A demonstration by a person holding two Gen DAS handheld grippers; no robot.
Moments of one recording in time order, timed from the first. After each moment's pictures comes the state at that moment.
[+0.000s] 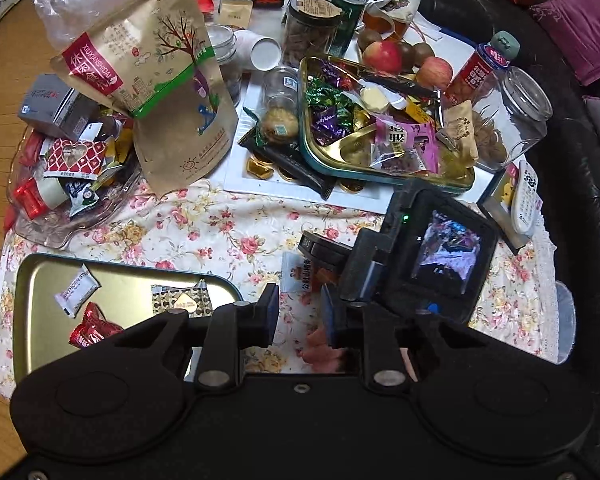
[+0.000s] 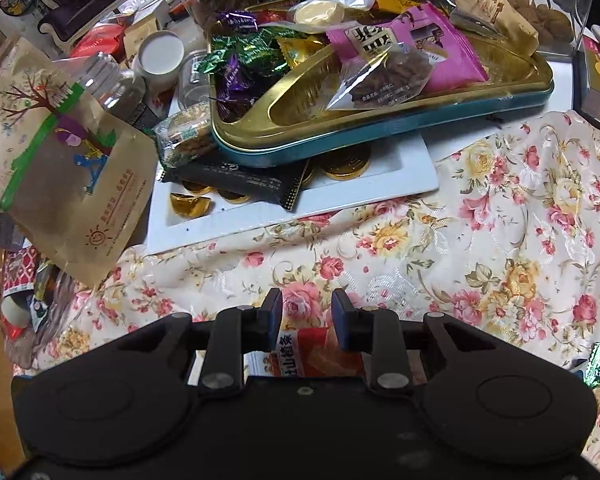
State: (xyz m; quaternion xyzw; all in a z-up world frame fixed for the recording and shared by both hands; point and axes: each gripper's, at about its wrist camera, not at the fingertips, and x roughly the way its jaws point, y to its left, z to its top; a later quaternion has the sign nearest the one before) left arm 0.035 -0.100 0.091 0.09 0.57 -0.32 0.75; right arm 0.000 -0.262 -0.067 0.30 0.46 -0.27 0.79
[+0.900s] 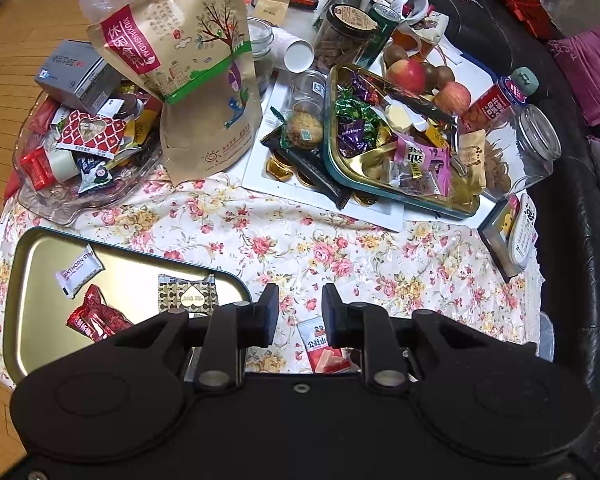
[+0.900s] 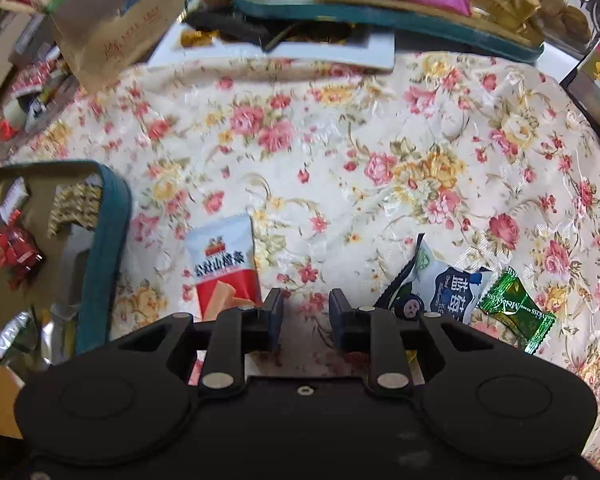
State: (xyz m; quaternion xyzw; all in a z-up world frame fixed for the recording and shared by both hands) left arm 0.058 -0.077 0.089 0.04 0.59 -0.30 0.75; right arm -0.096 -0.241 -0.074 0.19 0.57 -0.16 0.78
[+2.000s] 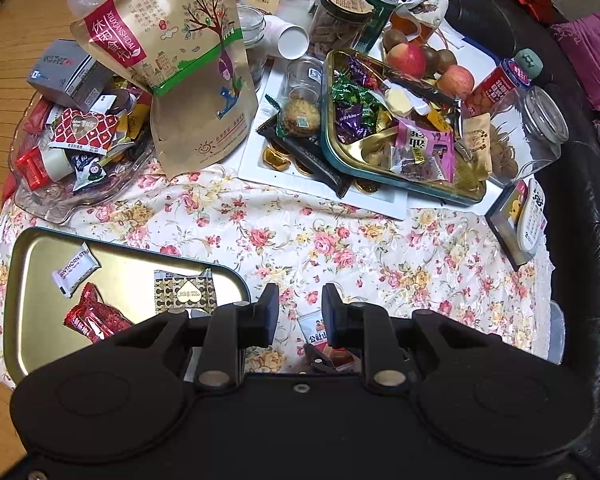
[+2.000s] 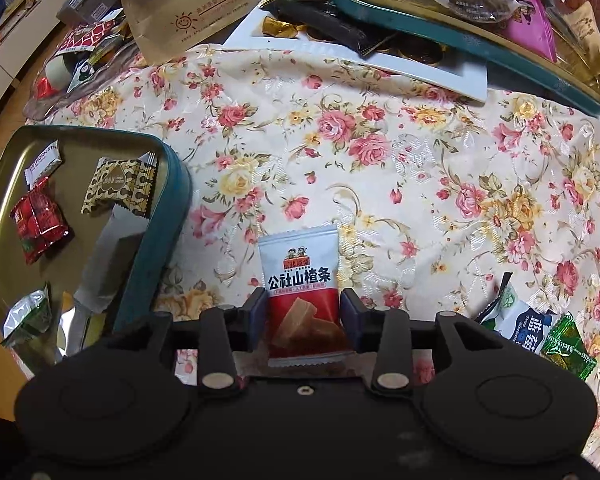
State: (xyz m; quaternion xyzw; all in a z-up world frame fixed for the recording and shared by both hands) left arm 0.053 -0.090 0.080 0.06 0.60 -0.29 0.74; right arm -0.062 -0.199 -0.083 0.14 0.58 -0.11 0.80
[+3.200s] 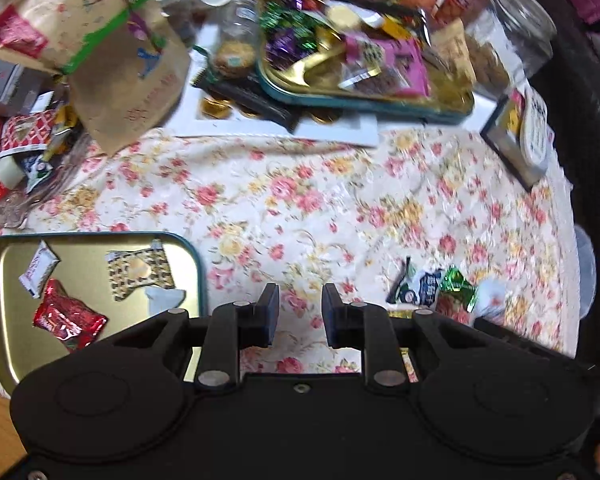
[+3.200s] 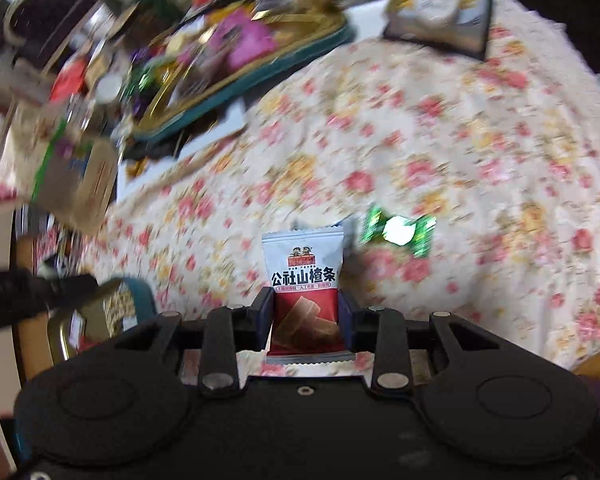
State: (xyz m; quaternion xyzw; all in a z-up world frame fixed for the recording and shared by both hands) left arm -0.005 -0.149 0.037 0.17 0.61 -0.32 0.71; right arm -0.206 -0.307 0.013 0.40 0.47 -0.29 0.73
